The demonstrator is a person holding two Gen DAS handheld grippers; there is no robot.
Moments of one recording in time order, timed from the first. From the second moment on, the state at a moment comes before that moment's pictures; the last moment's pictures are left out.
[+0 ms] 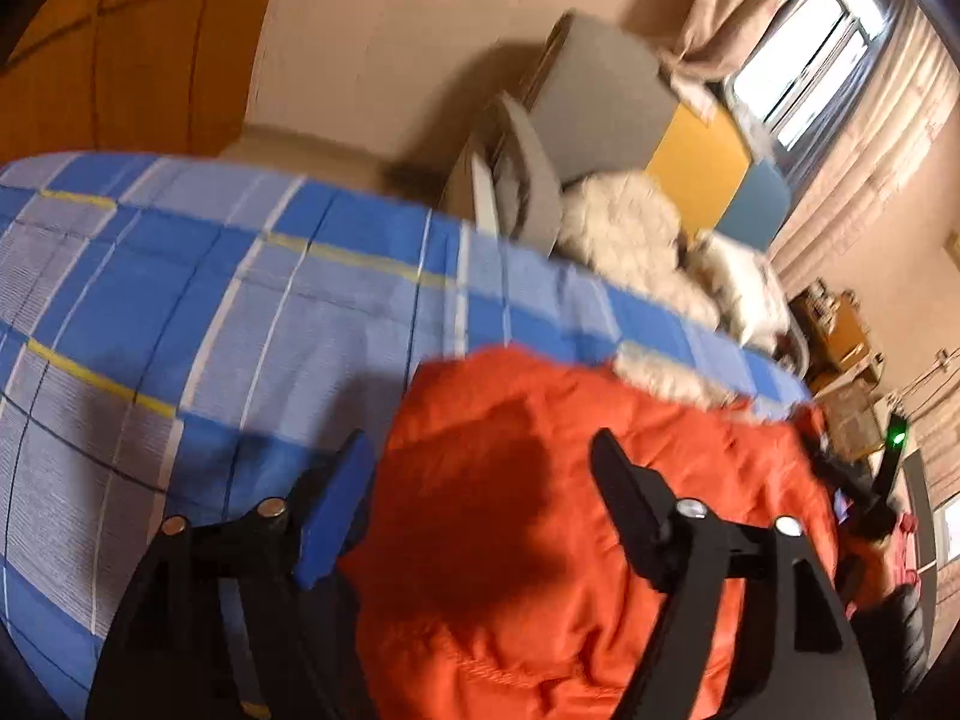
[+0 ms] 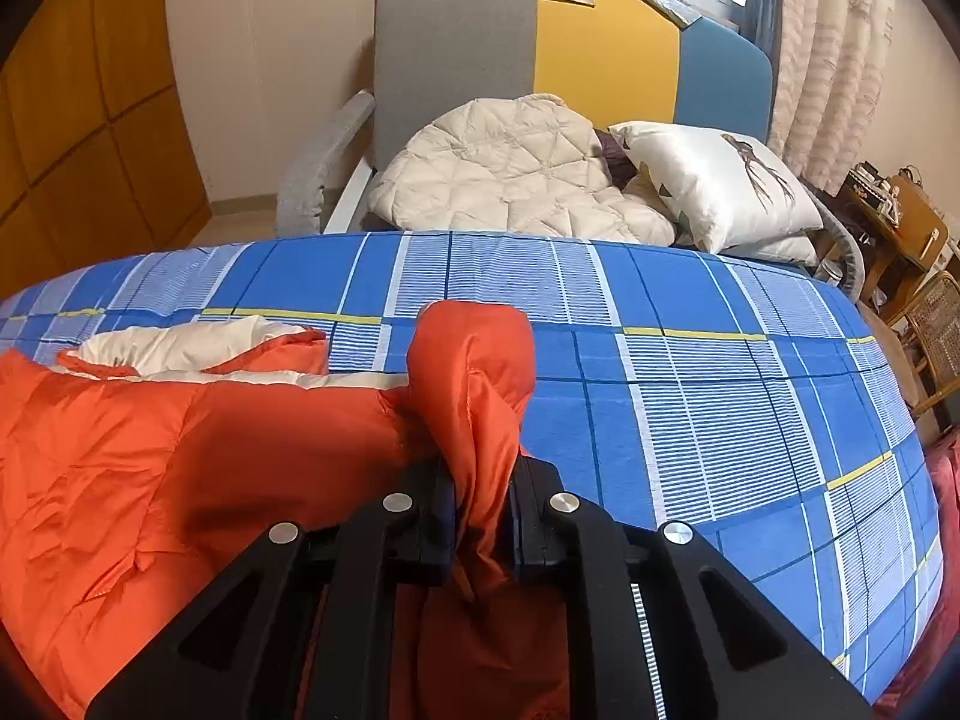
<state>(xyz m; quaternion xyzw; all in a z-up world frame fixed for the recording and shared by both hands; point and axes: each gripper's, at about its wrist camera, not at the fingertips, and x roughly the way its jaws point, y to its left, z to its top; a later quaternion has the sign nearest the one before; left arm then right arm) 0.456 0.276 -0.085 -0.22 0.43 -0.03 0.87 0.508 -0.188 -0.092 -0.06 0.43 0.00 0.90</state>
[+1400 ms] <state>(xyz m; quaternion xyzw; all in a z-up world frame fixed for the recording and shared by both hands) 0.413 0.150 -0.037 -0.08 0.35 0.05 0.93 0.469 -0.172 -0.061 -0.02 0.40 0.01 0.92</state>
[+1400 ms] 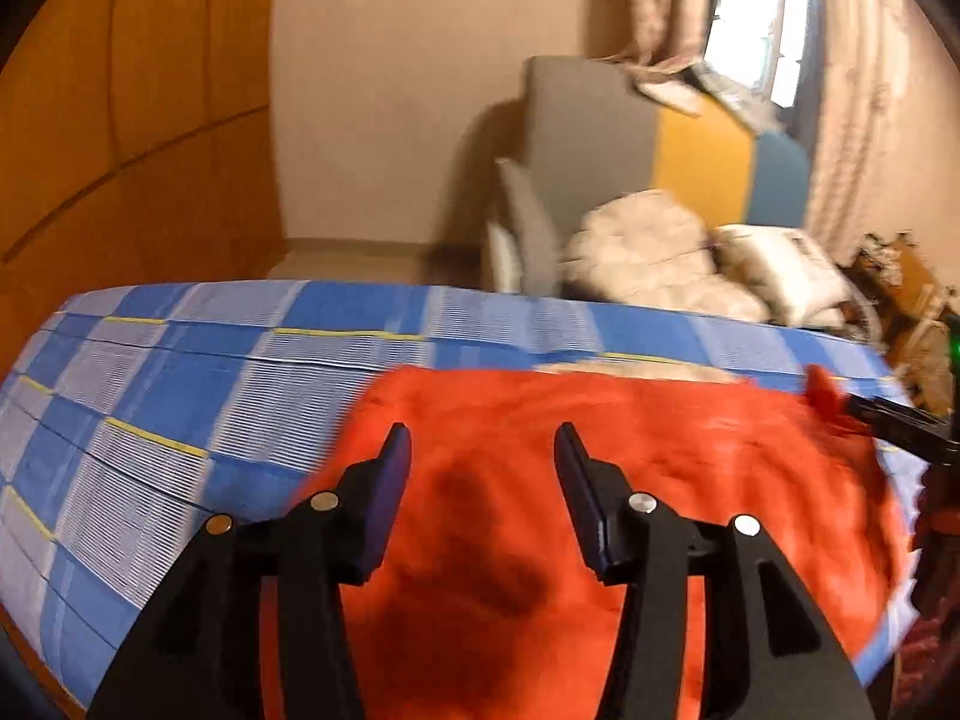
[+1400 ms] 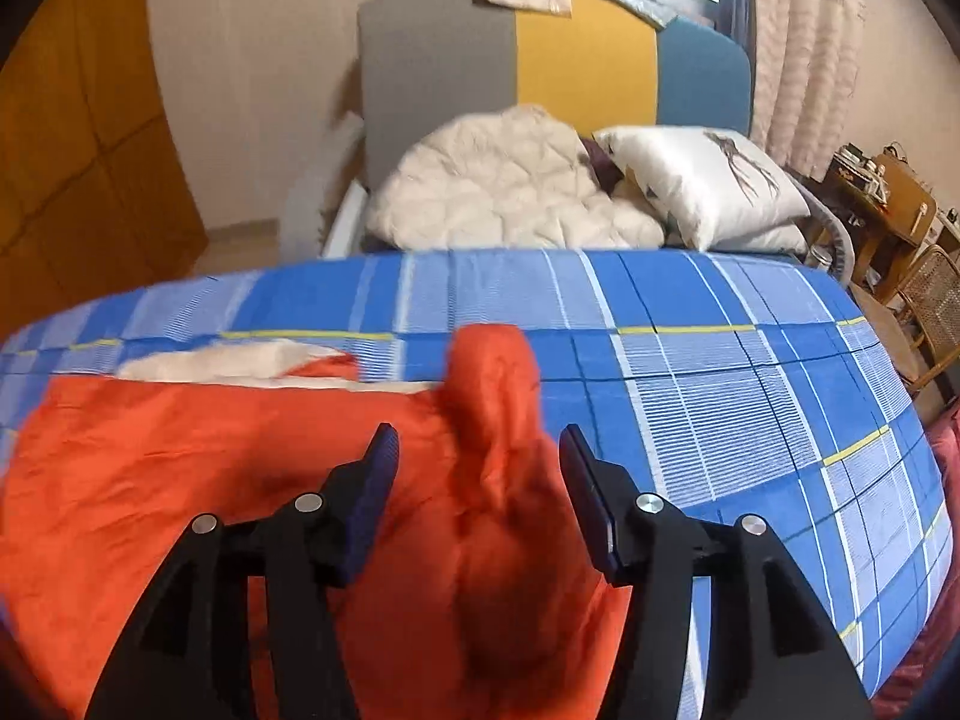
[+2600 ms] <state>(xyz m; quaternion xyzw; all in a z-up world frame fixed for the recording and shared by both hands) 0.378 0.069 -0.079 -0.06 0.39 -0.02 0.92 0.372 -0.131 -0.110 -0.06 0.42 0.03 0.90</state>
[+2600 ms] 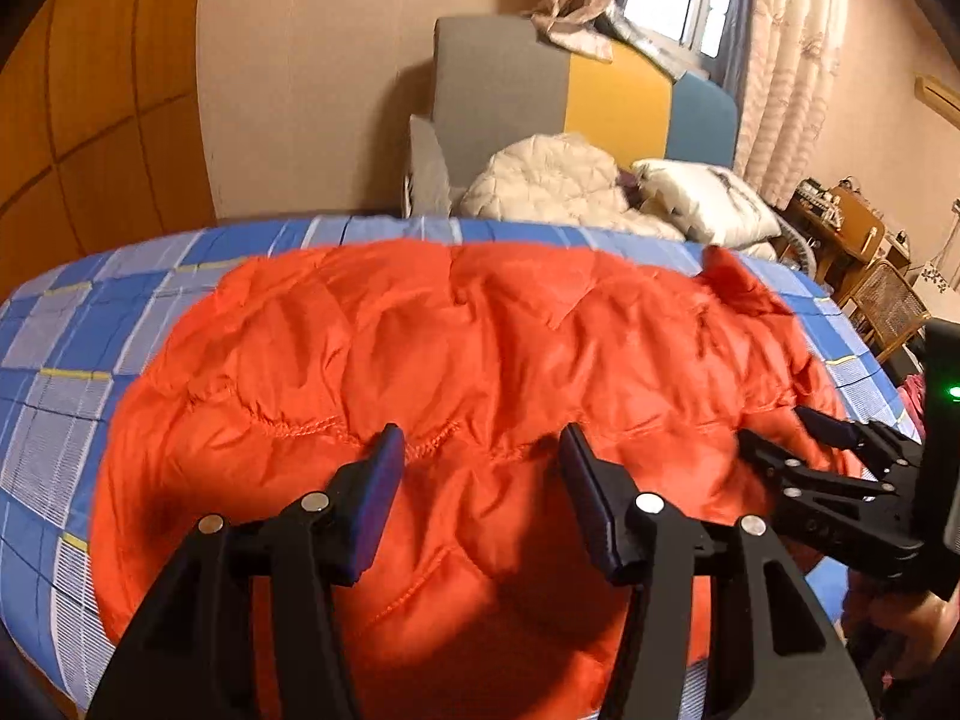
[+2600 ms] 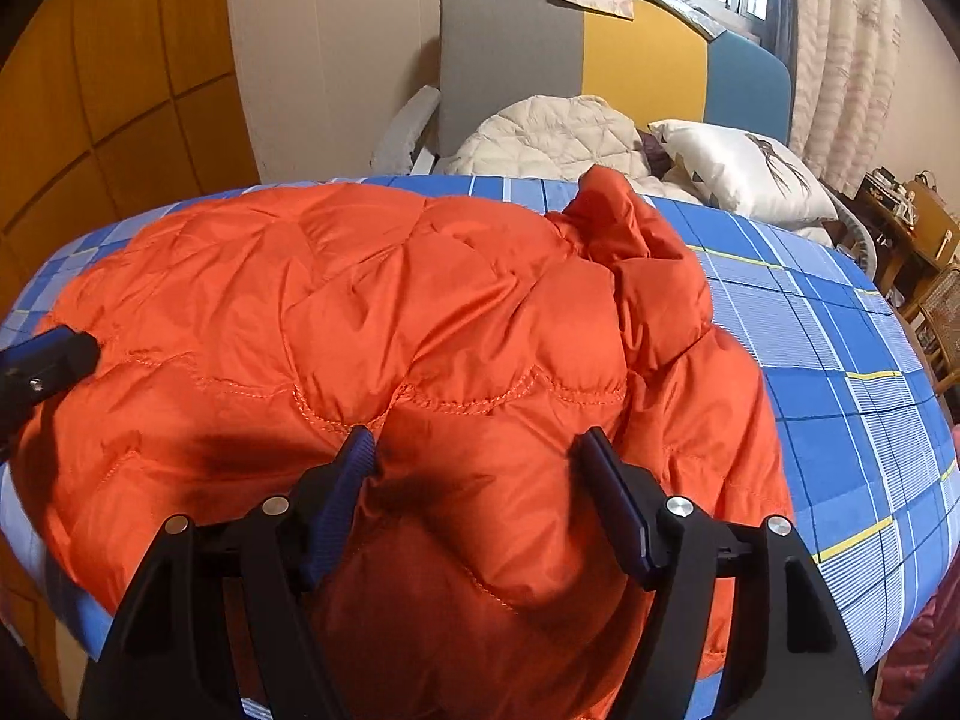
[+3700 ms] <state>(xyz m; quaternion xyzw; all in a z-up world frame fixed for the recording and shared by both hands) 0.308 0.200 -0.093 -0.16 0.34 0.11 0.92 0.310 -0.286 -0.143 0.28 0.44 0.00 0.86</state>
